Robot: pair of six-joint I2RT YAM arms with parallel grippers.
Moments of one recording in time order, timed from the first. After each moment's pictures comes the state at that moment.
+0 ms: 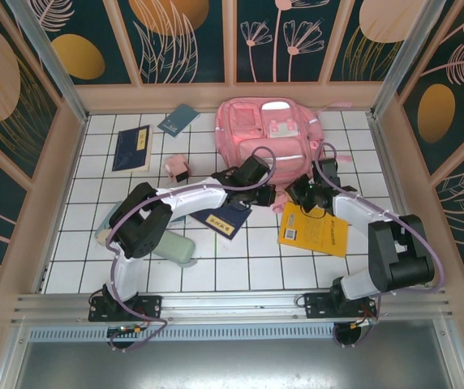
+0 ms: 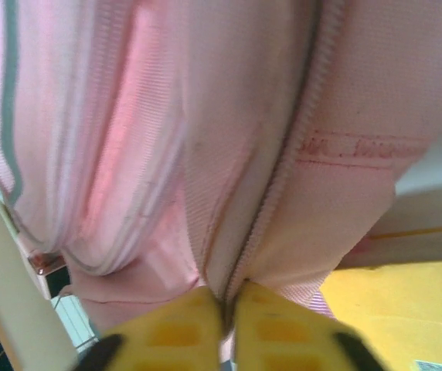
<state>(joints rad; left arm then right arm) -0.88 2.03 1.45 -0.26 0.17 -0.61 0.22 1.45 0.74 -0.16 -0.36 1.12</state>
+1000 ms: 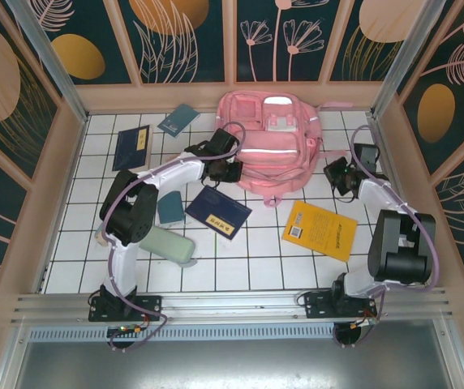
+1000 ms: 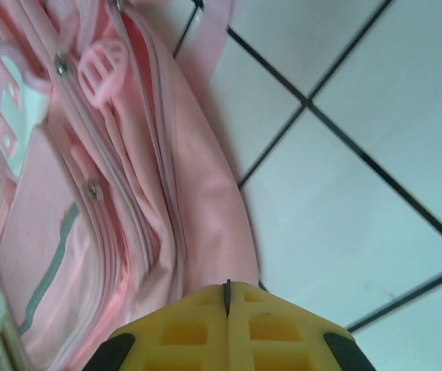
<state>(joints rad) -0.63 2.06 1.56 -0.49 0.17 -0.43 -0.10 1.52 0.90 -0.24 -0.29 0.88</state>
